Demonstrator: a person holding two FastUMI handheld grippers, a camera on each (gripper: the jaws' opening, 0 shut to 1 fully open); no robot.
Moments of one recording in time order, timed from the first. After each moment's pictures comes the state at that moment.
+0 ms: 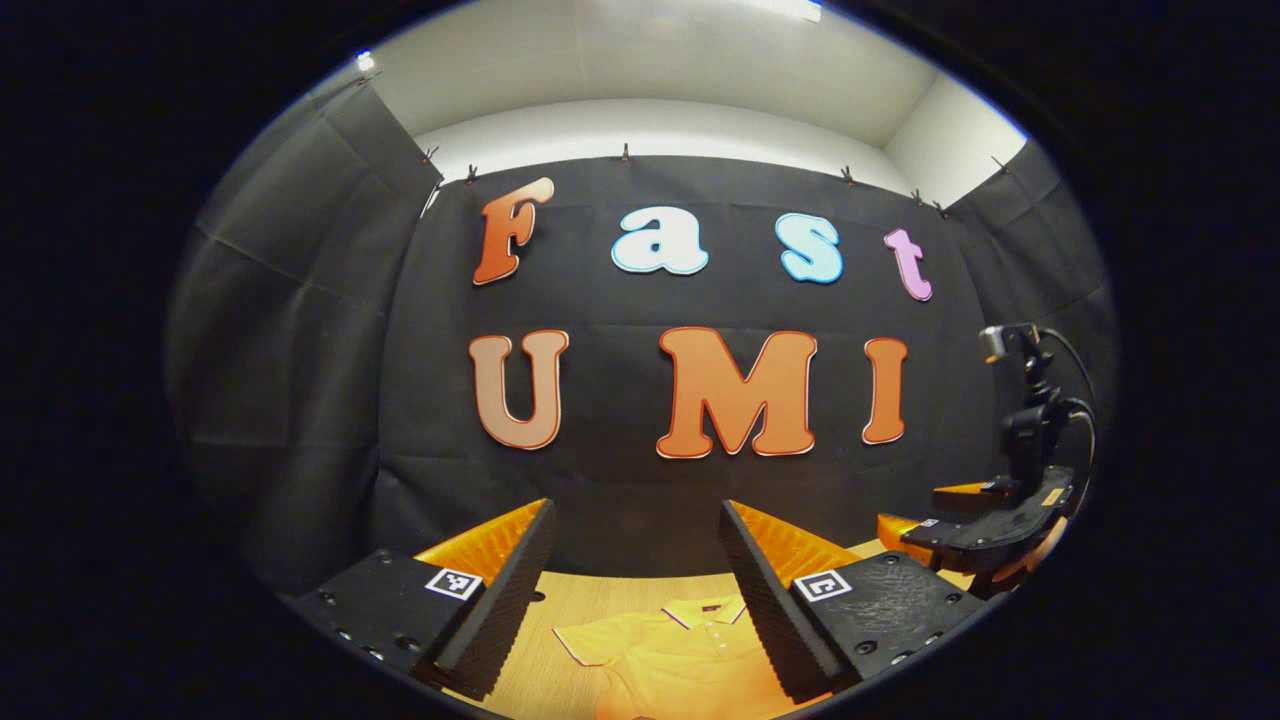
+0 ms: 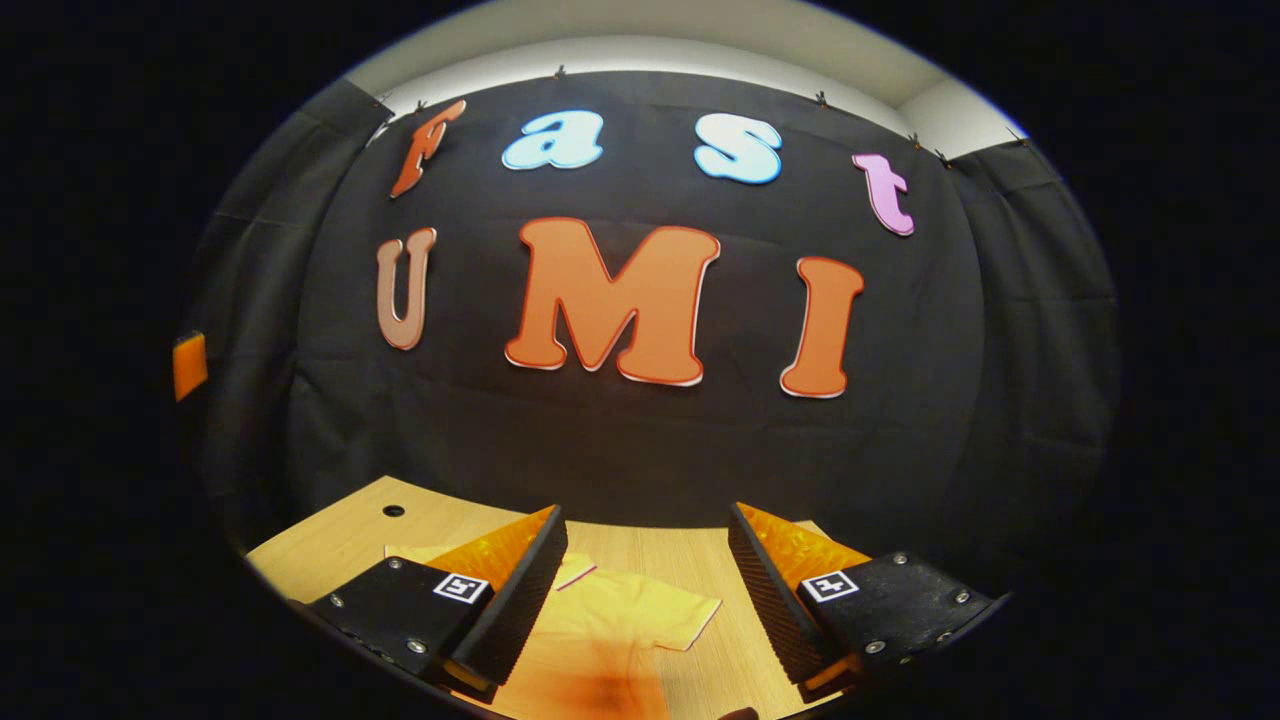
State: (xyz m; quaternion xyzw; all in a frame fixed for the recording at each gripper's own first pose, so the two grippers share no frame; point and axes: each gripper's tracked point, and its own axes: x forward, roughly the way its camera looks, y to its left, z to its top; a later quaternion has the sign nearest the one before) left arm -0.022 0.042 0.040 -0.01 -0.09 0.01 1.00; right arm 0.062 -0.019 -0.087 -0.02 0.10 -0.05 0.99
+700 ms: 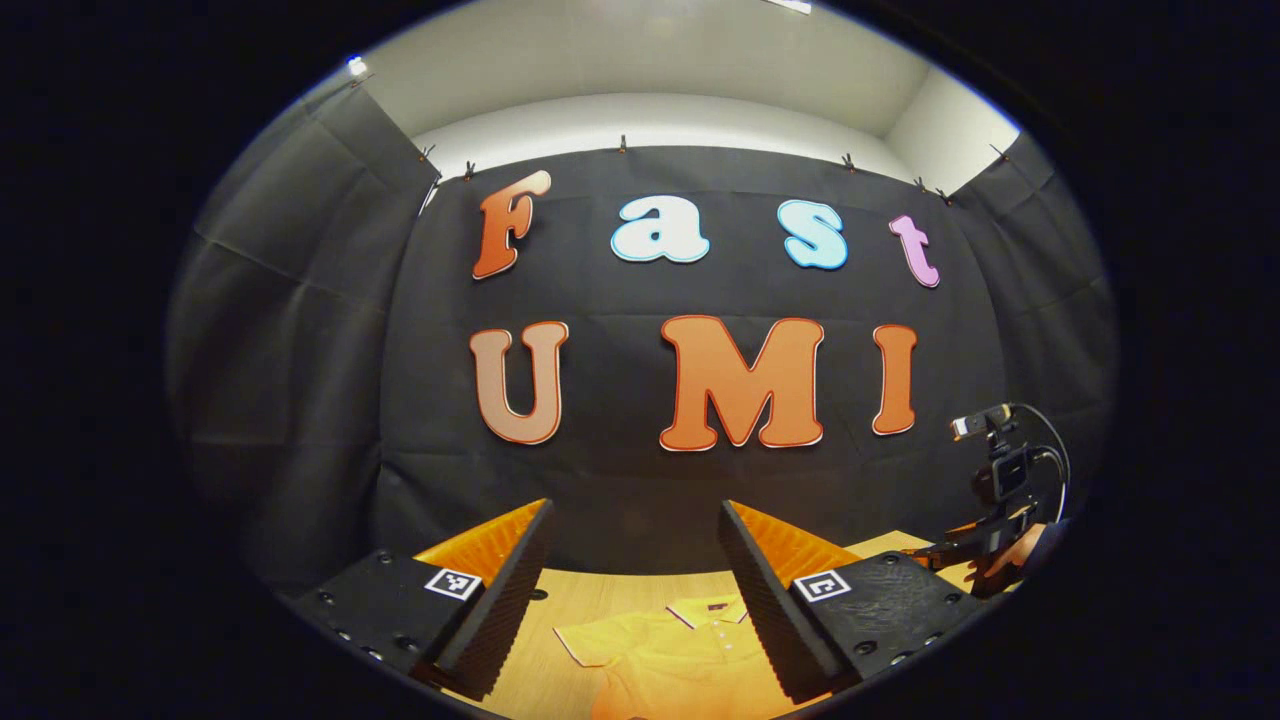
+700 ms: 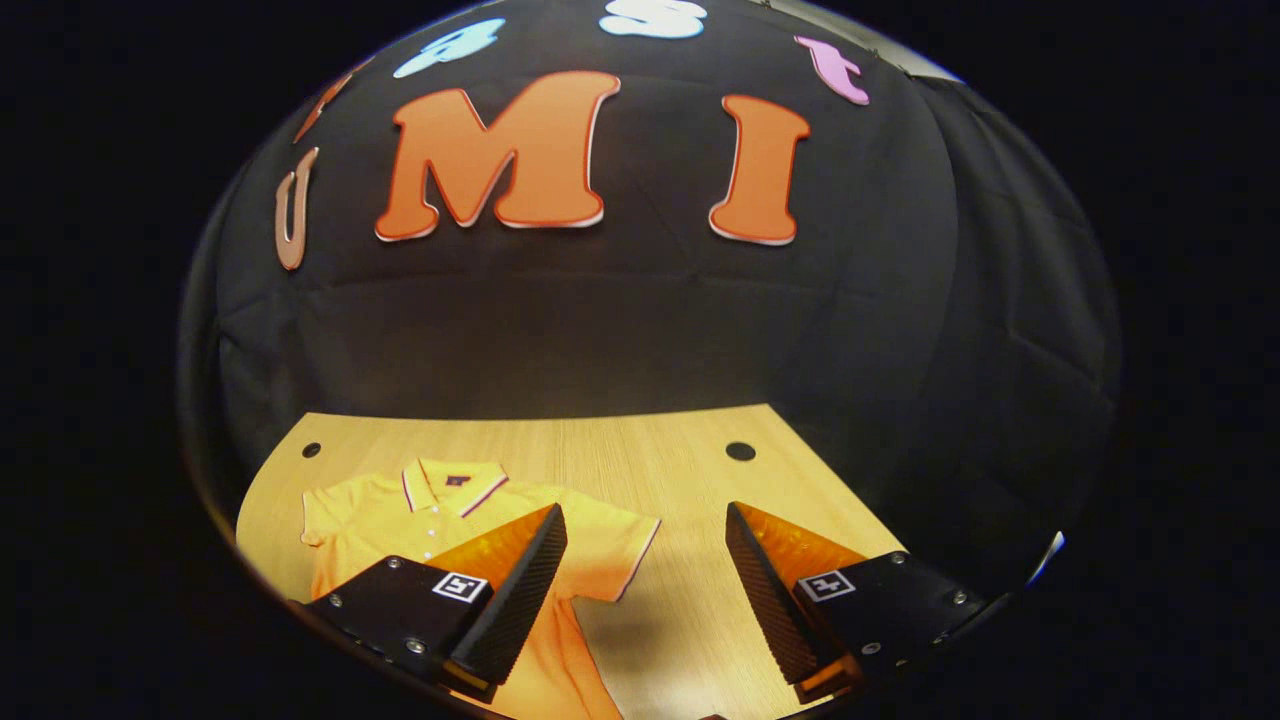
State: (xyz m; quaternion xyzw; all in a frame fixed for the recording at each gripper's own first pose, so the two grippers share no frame) left arm 0.004 0.026 0.022 0.00 -0.07 0.04 1.00; right arm 0.111 -0.111 -0.233 0.03 0.30 -0.10 0.95
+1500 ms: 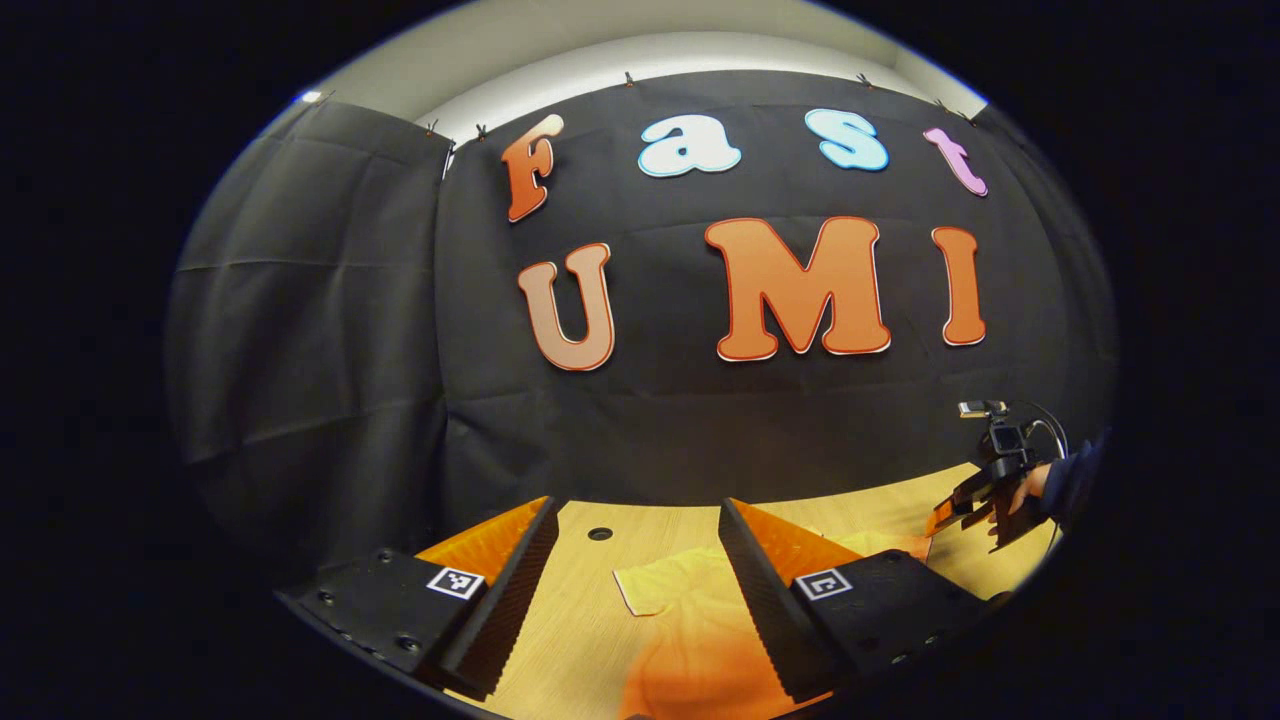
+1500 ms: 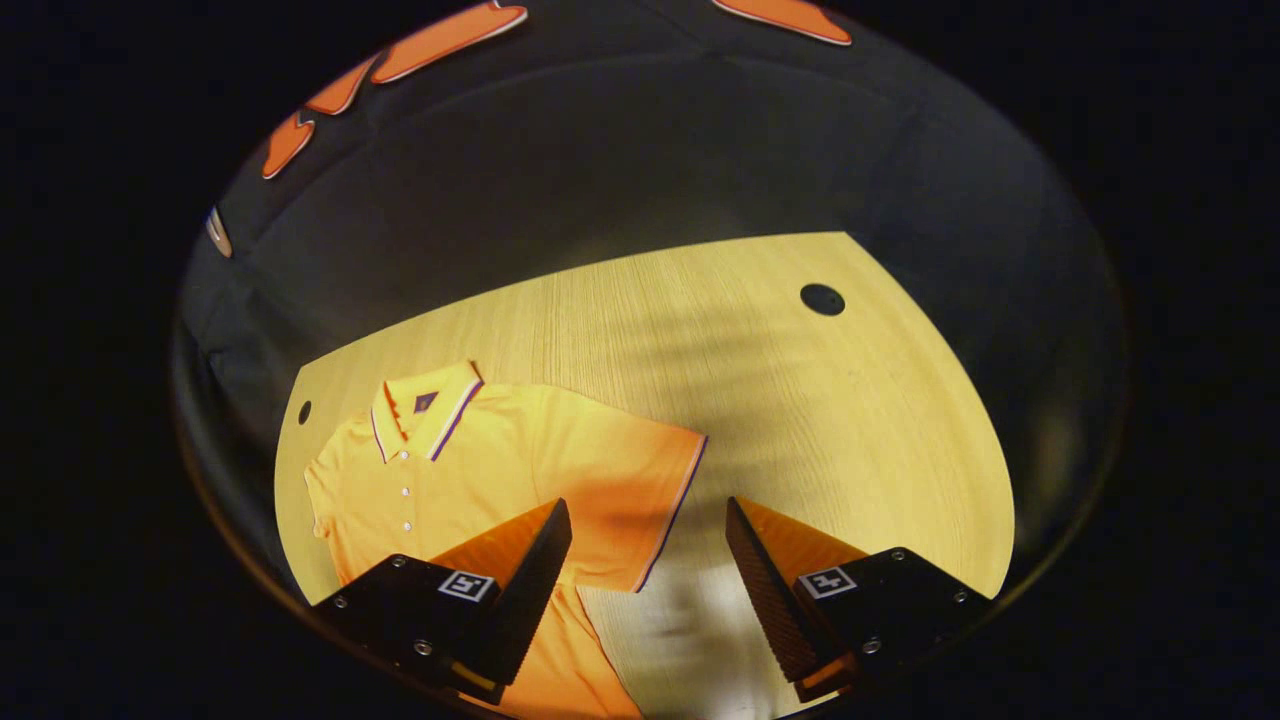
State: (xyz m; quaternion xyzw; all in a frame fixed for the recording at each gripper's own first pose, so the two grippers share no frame) left arm 0.010 0.038 -0.041 0.04 0.05 0.15 0.99; right arm 0.169 -0.091 -0.373 0.13 0.54 -0.02 0.83
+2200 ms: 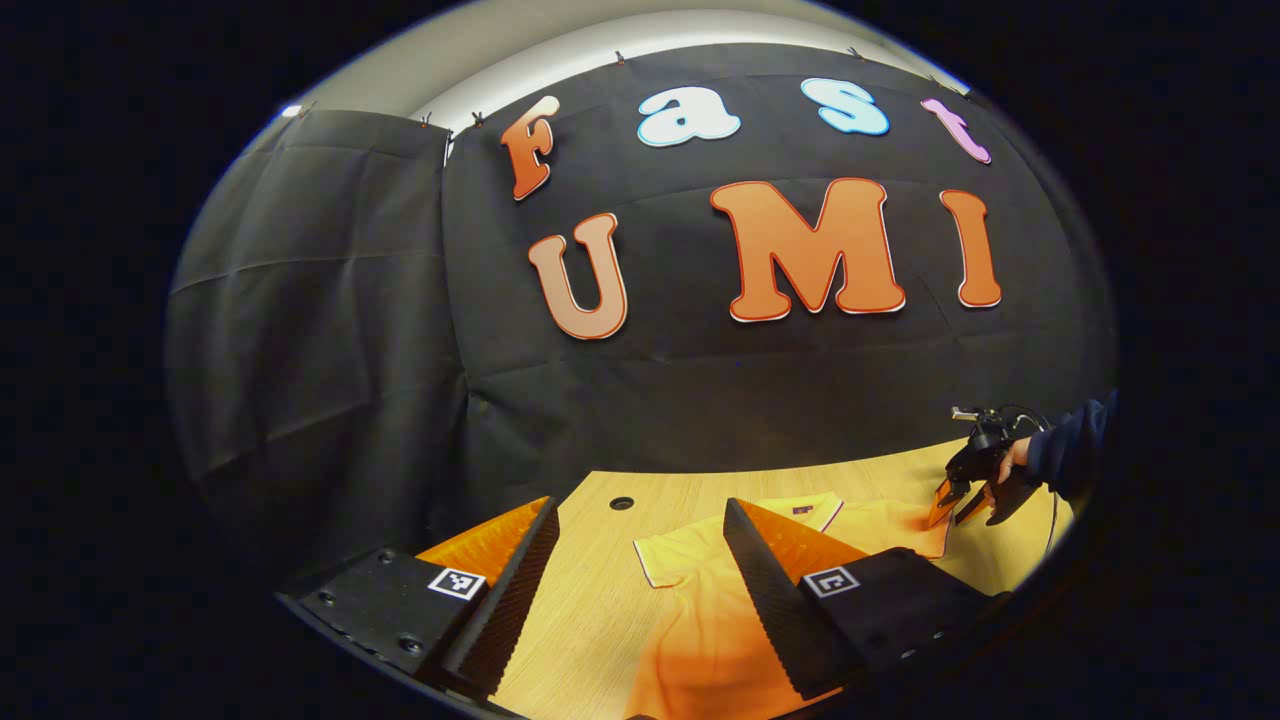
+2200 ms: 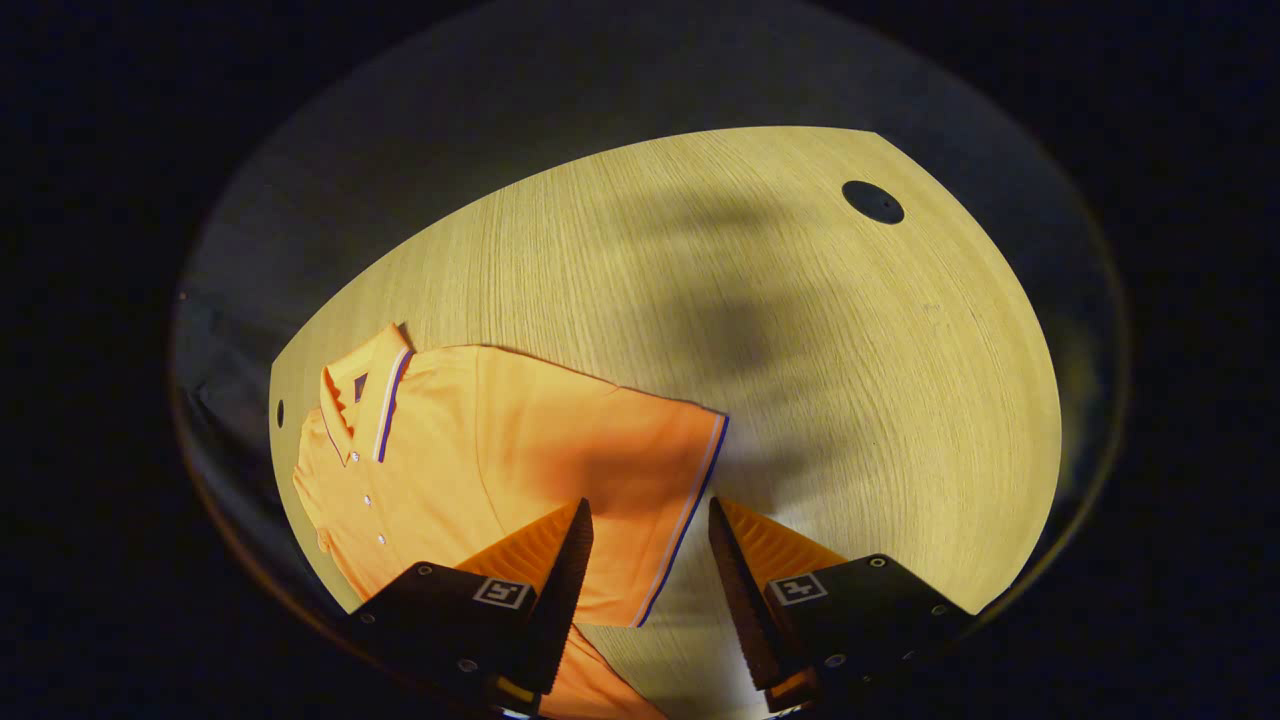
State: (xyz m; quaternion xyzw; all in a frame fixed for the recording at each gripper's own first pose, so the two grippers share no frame) left arm -0.004 0.033 -0.065 0.06 0.10 0.18 0.98; right arm 0.190 -0.093 -0.440 0.16 0.64 -0.04 0.75
